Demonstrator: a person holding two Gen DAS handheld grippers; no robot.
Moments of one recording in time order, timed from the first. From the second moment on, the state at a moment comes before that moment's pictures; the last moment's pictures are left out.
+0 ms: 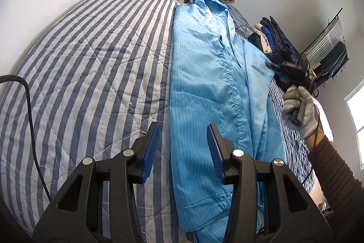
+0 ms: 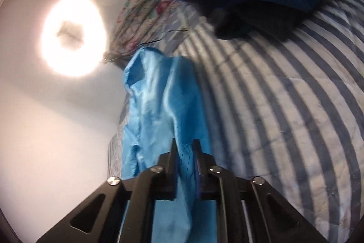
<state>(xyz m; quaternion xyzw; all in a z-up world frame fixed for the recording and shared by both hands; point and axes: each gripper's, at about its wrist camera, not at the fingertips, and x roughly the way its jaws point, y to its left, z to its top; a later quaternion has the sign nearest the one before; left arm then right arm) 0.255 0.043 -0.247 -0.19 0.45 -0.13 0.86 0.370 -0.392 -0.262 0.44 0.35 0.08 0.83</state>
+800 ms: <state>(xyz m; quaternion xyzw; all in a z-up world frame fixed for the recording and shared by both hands) 0.242 0.060 -0.258 -0.19 0.46 -0.13 0.86 0.421 -0.250 -0.226 0.23 0.42 0.14 0.87</state>
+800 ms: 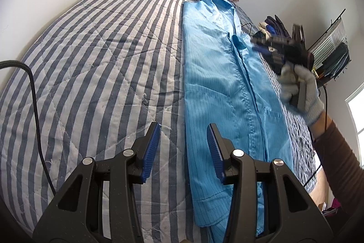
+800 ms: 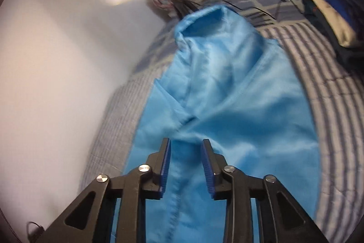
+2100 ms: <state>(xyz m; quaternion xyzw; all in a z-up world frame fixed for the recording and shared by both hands) 0.099 0.079 -0.042 -0.15 0.36 -0.21 0.90 -0.066 -0.267 0.122 0.01 0.21 0.11 0.97</state>
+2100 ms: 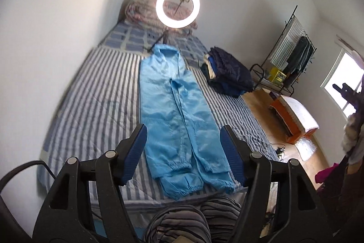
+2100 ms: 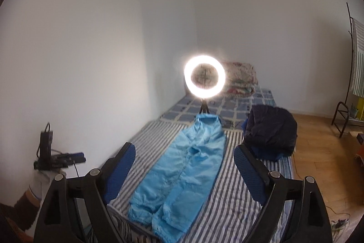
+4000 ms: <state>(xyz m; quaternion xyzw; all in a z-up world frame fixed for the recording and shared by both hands) 0.207 0.014 -0.274 -0.29 0.54 -0.25 0.75 0.100 -0.279 -0.273 0.29 0.49 0.24 0.78</state>
